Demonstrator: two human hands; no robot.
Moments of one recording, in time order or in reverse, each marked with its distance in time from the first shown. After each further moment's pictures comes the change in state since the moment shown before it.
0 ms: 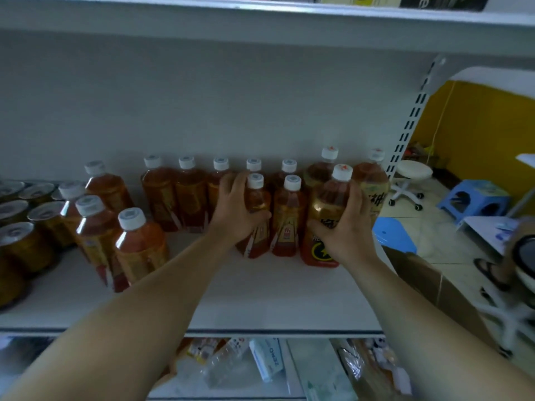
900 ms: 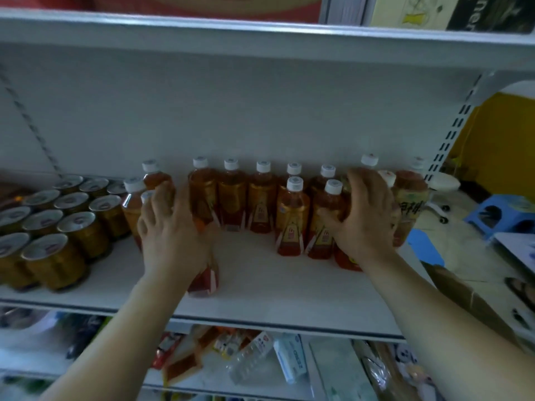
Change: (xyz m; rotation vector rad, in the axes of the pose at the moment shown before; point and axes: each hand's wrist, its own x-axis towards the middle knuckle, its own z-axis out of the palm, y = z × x) left_hand -0.097 -0.029 -0.126 0.435 0.377 -0.114; right_hand -0.003 -0.056 0.016 -0.226 0.232 -0.429
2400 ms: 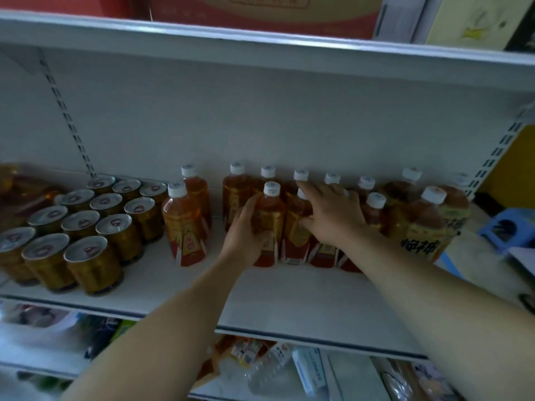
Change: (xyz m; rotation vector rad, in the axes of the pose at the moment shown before) left_hand 0.047 -0.031 0.081 -0.549 -0.436 -0.072; right_hand 0.048 -0.089 0.056 -0.285 -0.680 -0.134
